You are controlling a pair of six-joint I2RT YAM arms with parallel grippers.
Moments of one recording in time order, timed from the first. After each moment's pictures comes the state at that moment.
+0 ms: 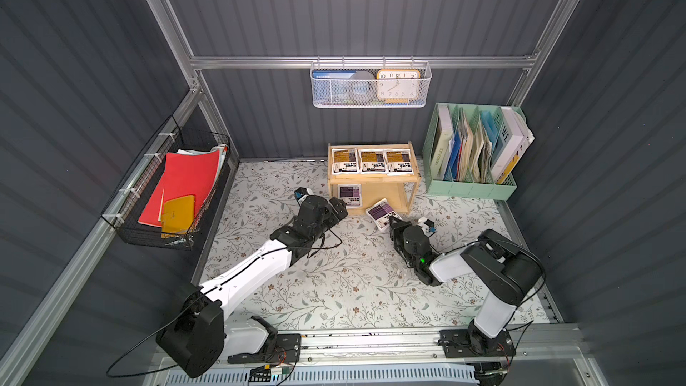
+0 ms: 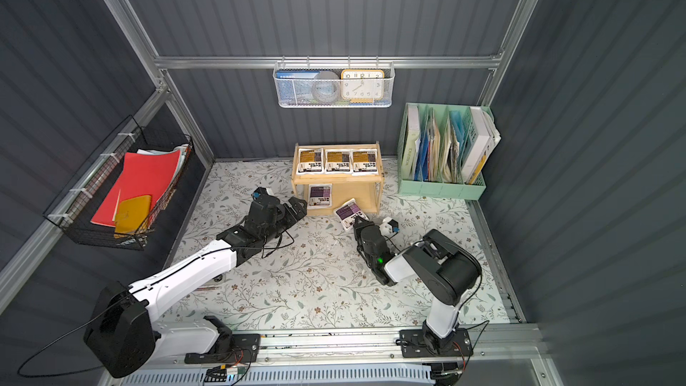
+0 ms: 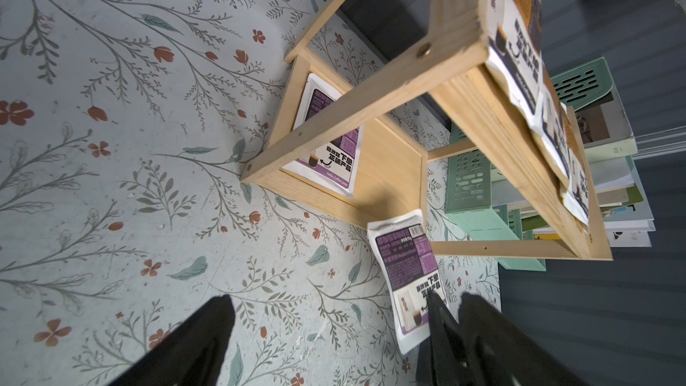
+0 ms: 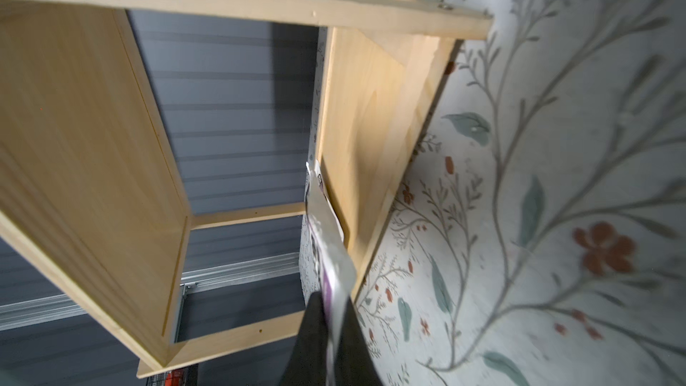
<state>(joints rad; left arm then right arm) -0.54 1.31 0.87 -0.13 -0.16 -0.99 0.66 1.81 0.53 1.05 0.40 1.62</state>
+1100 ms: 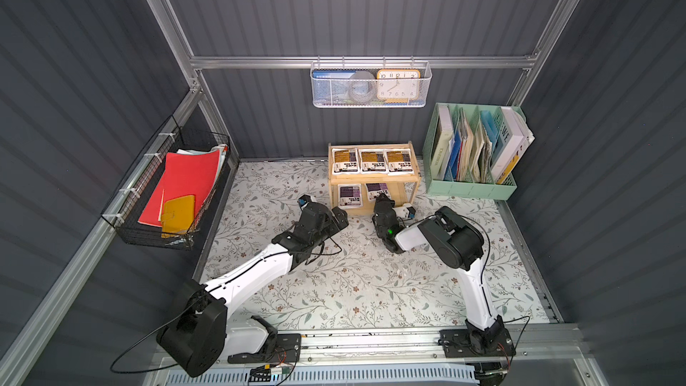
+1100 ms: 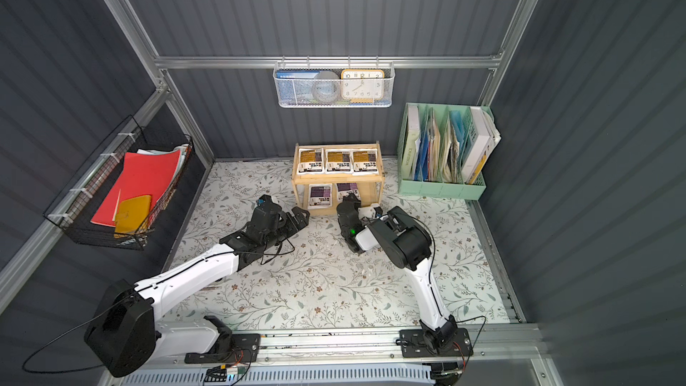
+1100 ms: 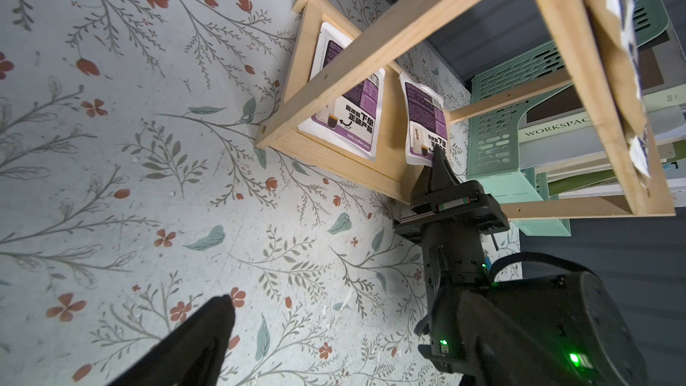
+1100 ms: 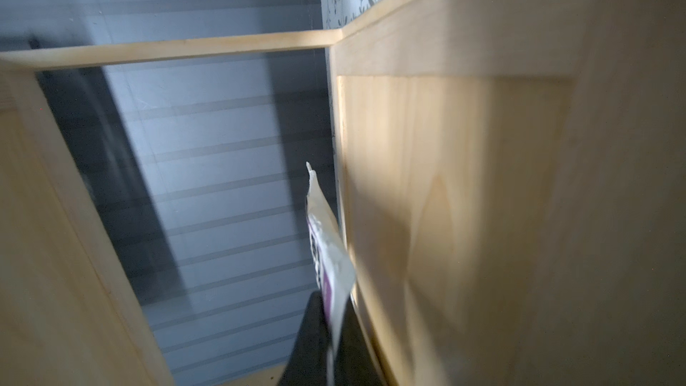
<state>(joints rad) -0.54 1.31 0.79 -0.10 -0.09 -0.96 0.63 2.23 1.07 0.90 0.68 1.81</state>
